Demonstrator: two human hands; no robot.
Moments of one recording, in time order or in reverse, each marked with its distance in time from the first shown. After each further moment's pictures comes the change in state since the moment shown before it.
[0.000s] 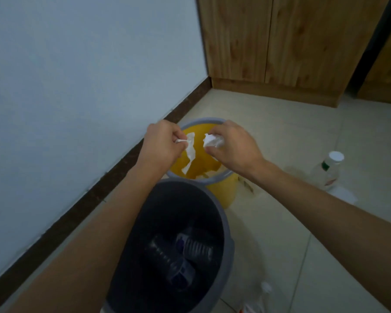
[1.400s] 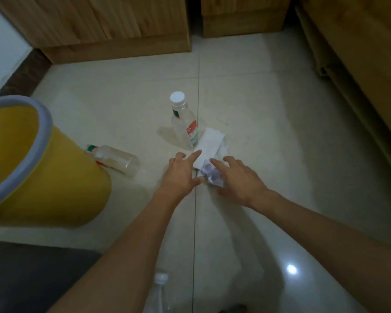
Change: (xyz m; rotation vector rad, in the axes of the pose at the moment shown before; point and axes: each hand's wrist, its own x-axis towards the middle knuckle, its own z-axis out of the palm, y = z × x) left_hand -0.093 0.141 0.420 0.142 -0.695 0.443; right_hand -0.267 0.328 0.023 -0.278 -0.346 0.616
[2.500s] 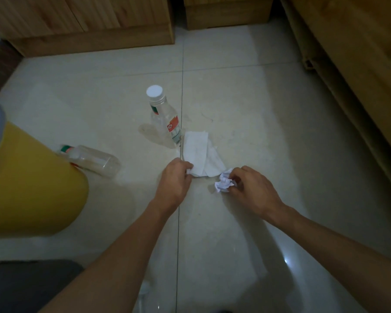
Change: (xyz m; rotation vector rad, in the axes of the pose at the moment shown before) left_hand 0.020 -0.007 0.066 -0.167 0.249 0.117; right_hand -0.040 0.075 0.032 0.316 0.238 0.069
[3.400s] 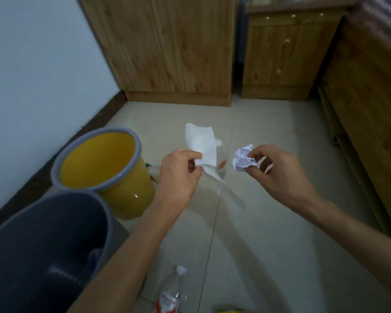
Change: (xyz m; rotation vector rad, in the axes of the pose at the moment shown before) left_hand -0.108 0.140 -0.274 -0.099 0.456 -0.074; right_hand -0.037 -0.183 -0.199 0.174 0.295 -0.413
